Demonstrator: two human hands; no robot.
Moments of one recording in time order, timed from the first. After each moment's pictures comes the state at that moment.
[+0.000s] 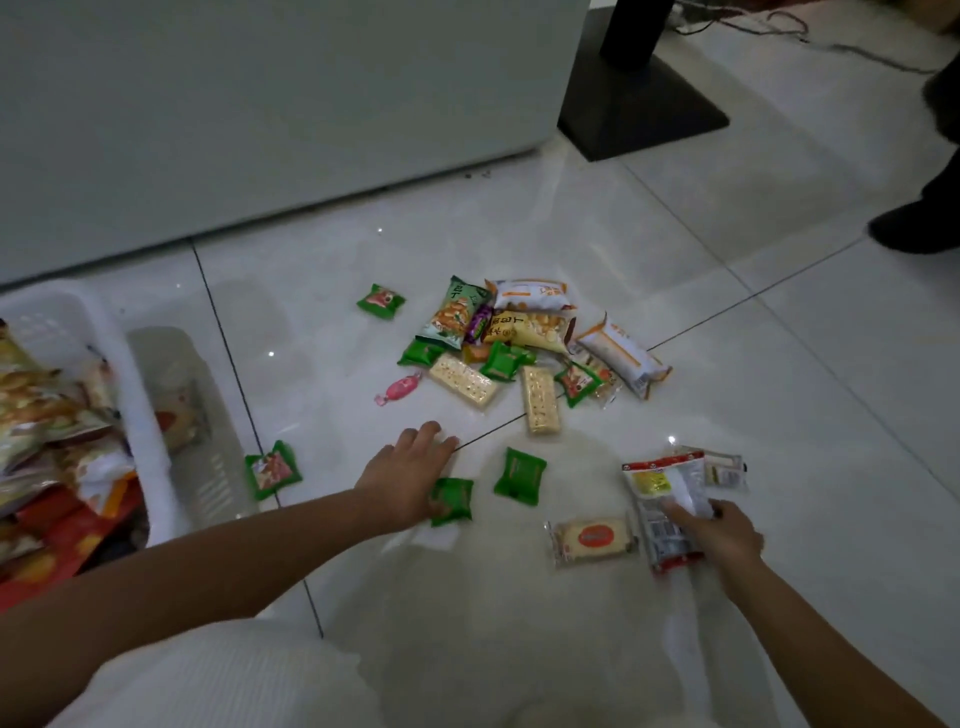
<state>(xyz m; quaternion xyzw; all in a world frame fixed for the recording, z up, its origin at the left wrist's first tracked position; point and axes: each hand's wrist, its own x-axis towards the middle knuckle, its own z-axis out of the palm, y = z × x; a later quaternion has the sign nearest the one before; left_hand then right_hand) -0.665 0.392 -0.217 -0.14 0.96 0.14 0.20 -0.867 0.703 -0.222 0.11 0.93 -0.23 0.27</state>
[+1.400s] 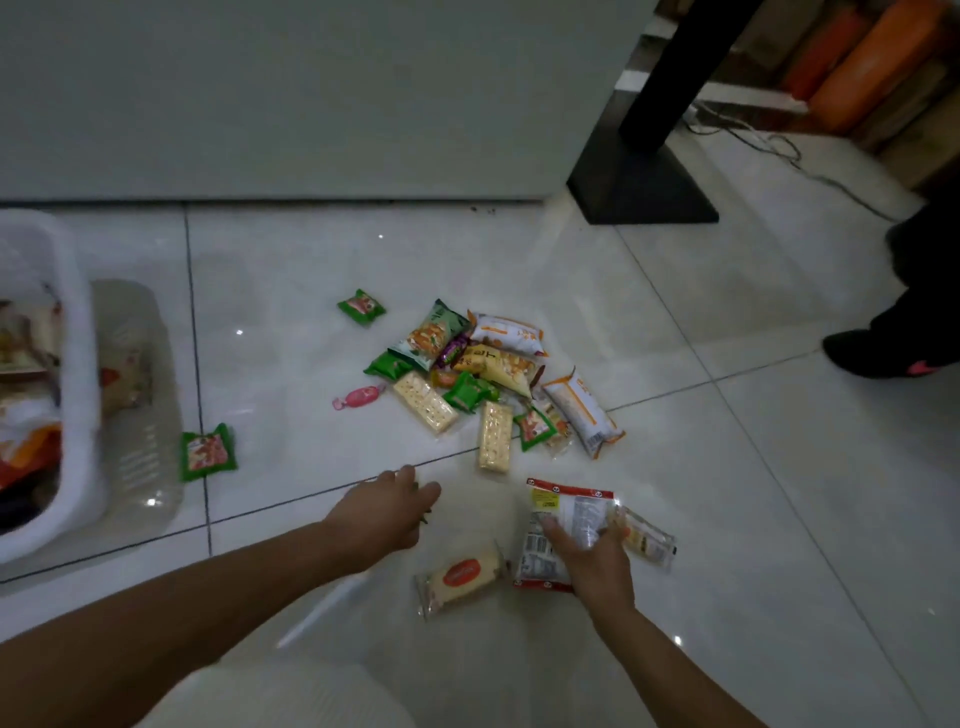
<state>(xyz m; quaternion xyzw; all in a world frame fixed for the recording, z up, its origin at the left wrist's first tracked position) -0.681 0.441 -0.200 -0.16 0.96 0.15 0.17 -0.841 0.640 -0.184 -0.02 0.91 -0.28 0.30</state>
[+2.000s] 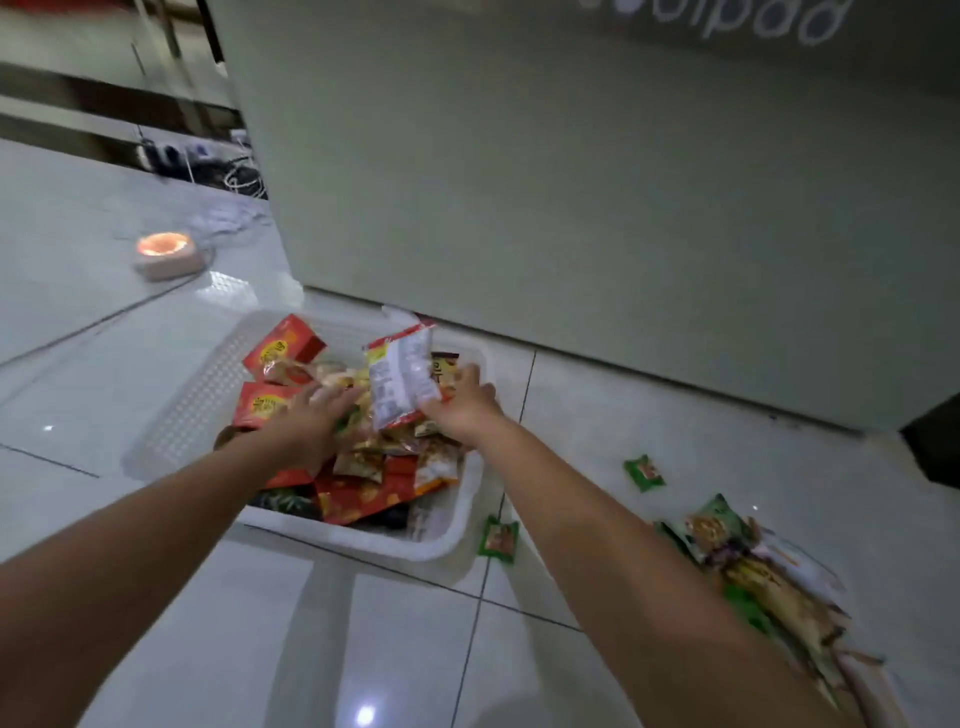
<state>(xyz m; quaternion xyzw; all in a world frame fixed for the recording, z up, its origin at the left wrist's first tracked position) -0.364 0.239 -0.094 -0.64 0.75 0.15 0.06 -0.570 0.251 -0.047 -0.56 0.70 -0.15 0.43</state>
